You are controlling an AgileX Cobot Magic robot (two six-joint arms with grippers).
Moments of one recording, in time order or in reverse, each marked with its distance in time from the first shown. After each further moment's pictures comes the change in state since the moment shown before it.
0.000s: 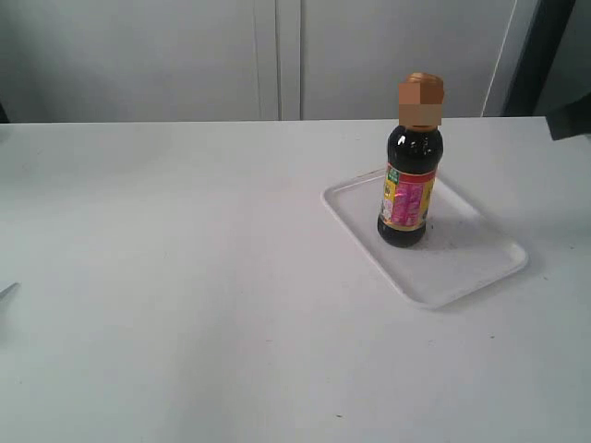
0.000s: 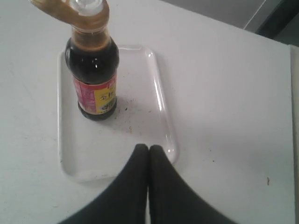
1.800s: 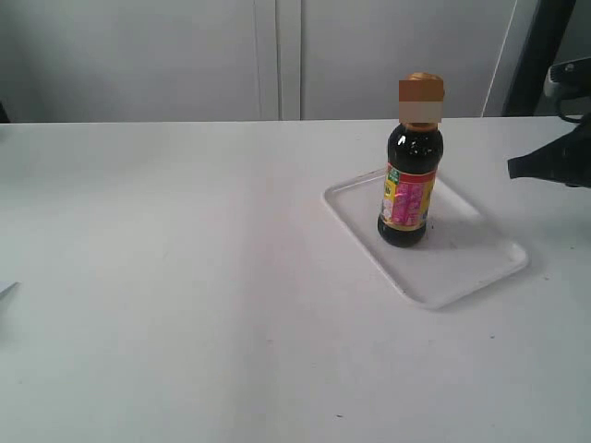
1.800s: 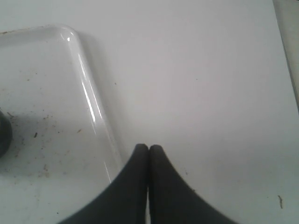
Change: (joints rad) left arm -0.002 0.459 -0.529 1.550 -0.316 -1.231; right arm -0.140 0.501 0.068 -0.003 -0.529 0.026
